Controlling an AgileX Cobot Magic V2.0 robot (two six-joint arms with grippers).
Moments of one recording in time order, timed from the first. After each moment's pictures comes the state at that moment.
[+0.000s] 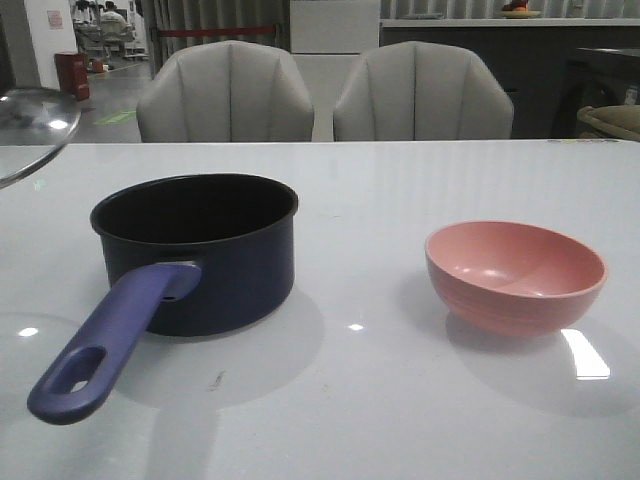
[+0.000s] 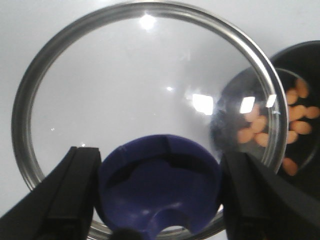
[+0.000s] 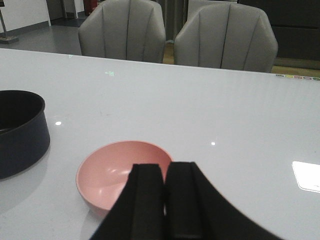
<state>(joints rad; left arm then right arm) -0.04 1.65 -1.52 -0.18 1.10 0.04 0.22 0.28 -0.14 0.38 0.03 -0.33</state>
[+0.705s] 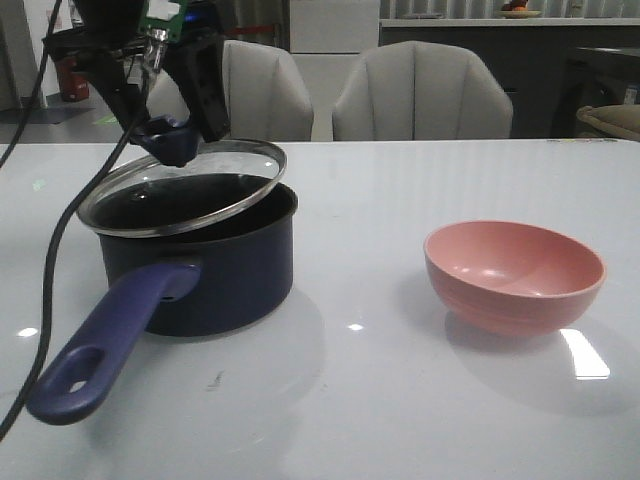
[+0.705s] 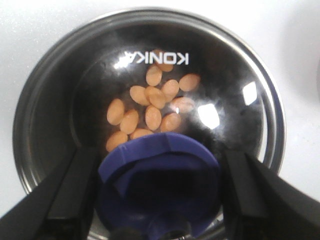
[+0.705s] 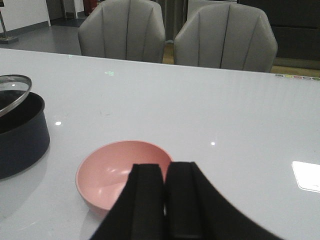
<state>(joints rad) -0.37 1.93 -1.79 -0.19 1.22 0.04 0.22 0.28 -0.14 0.38 0.03 -0.33</state>
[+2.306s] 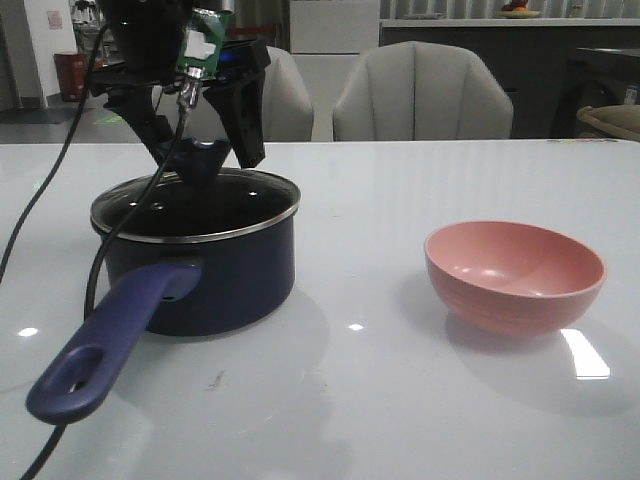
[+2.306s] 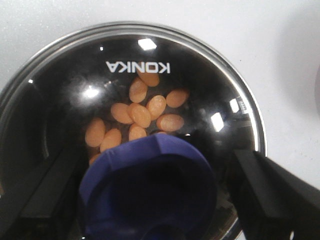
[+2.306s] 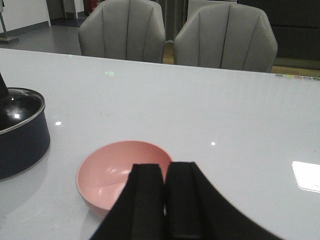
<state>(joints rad) -0.40 2.00 -1.81 -0.23 1.17 0.04 0.22 0.28 -0.14 0.38 0.03 -0.33</state>
